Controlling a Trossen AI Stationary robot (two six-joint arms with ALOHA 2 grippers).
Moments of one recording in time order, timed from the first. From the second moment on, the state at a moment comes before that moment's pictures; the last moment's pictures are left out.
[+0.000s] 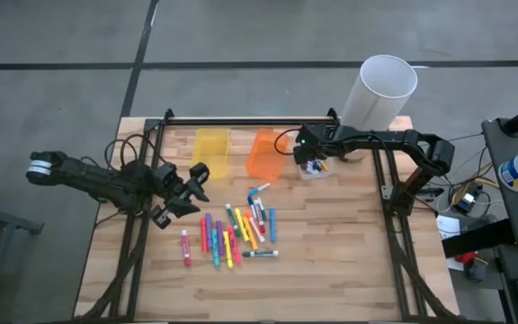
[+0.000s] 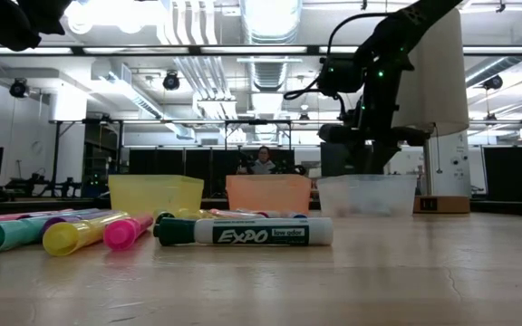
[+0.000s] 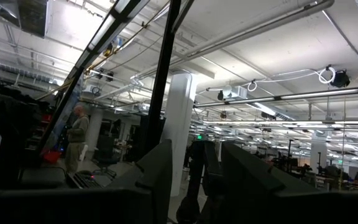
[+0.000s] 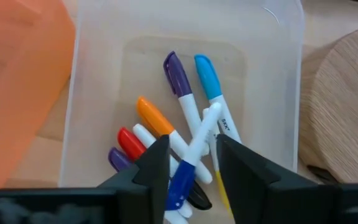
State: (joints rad) left arm -0.08 0.95 0.41 1.17 0.38 -0.42; right arm -0.45 1.64 1.06 -0.70 0.34 0.88
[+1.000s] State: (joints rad) left arm -0.08 0.95 0.41 1.17 0.38 -0.42; right arm -0.19 1.64 1.24 -0.46 0.25 0.24
